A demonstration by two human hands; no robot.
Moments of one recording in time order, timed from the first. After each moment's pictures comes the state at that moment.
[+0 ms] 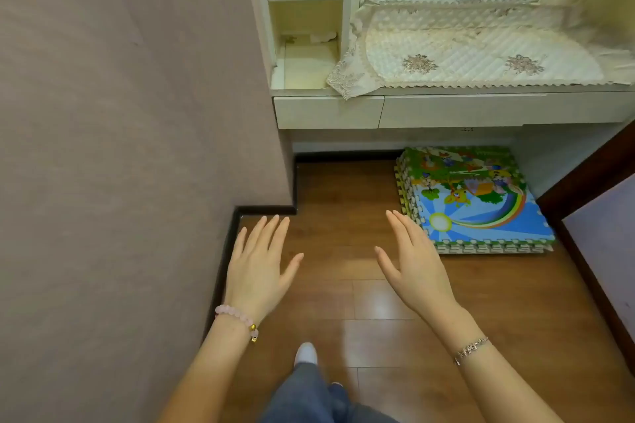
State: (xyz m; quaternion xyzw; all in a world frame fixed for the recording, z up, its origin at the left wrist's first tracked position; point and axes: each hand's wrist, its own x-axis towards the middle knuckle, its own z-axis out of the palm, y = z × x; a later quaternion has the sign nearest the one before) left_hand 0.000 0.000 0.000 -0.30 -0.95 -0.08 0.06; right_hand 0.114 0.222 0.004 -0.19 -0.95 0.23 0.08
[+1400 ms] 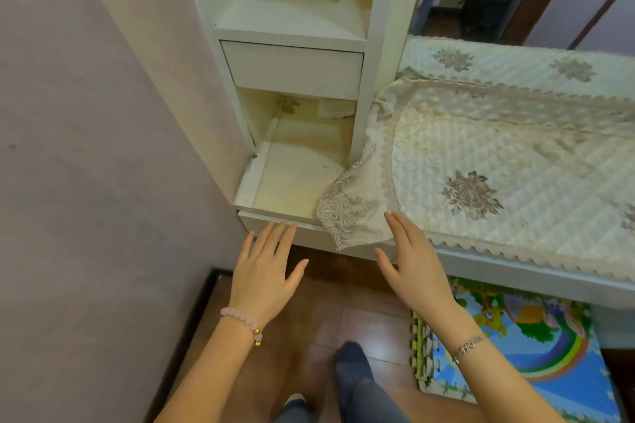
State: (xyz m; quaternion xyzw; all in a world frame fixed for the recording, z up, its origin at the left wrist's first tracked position) left_hand -0.378 0.278 -0.013 -0.24 -0.97 -0.07 0.03; right_hand -0.316 0.517 -0.004 -0.07 -0.97 0.22 0.03
